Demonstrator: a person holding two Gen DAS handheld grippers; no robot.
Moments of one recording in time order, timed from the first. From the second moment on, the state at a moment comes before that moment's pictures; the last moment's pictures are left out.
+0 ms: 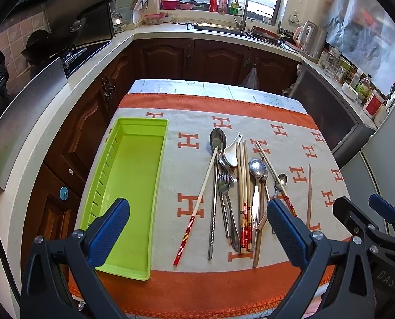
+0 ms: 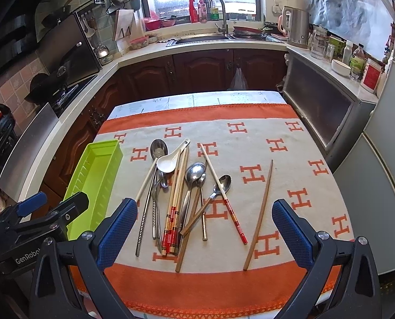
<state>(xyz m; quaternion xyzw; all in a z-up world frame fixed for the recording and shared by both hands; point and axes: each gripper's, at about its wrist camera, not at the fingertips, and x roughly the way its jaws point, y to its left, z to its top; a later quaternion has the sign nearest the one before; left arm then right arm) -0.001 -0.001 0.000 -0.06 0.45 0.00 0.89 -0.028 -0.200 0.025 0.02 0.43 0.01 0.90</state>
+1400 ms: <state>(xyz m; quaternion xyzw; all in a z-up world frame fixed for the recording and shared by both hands) -0.006 0.003 0.005 -0.06 0.44 0.01 0.90 -0.027 -0.198 0.025 0.02 0.43 0.01 0.90</state>
